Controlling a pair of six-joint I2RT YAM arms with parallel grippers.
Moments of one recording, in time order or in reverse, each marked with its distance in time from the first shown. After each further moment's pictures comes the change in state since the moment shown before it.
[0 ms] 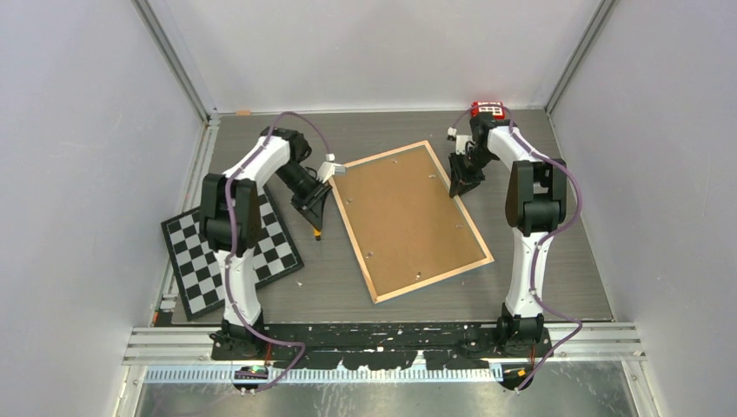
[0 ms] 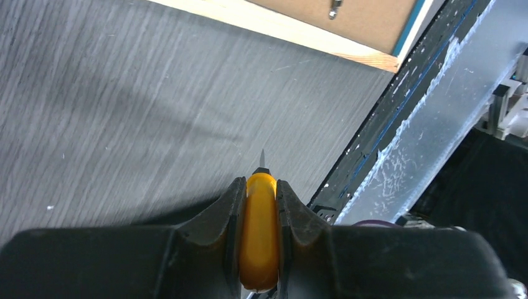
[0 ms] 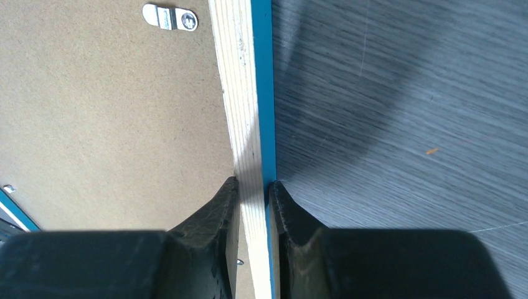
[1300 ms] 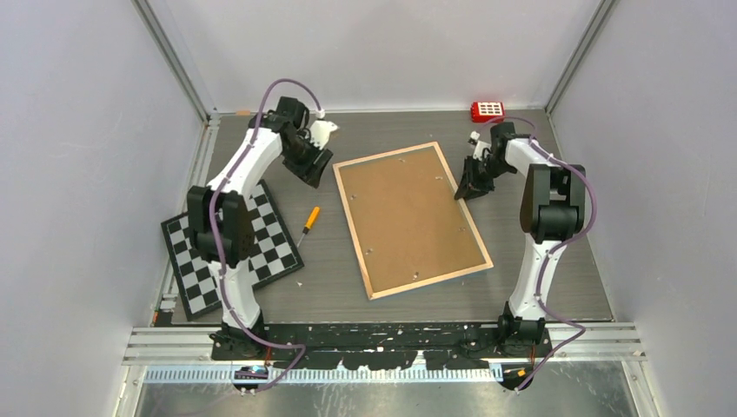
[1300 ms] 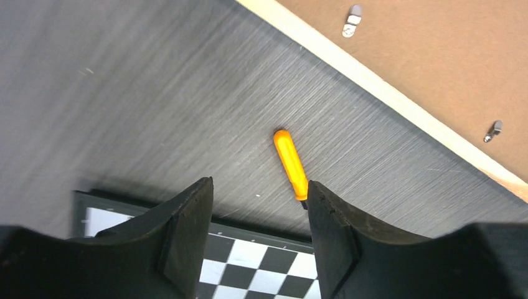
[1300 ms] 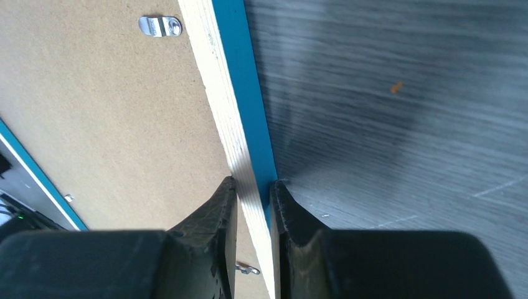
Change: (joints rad) left arm -0.002 -0.049 0.104 0.382 -0.373 -0.209; right arm -0.103 -0.108 -0.222 0.182 -0.114 0.158
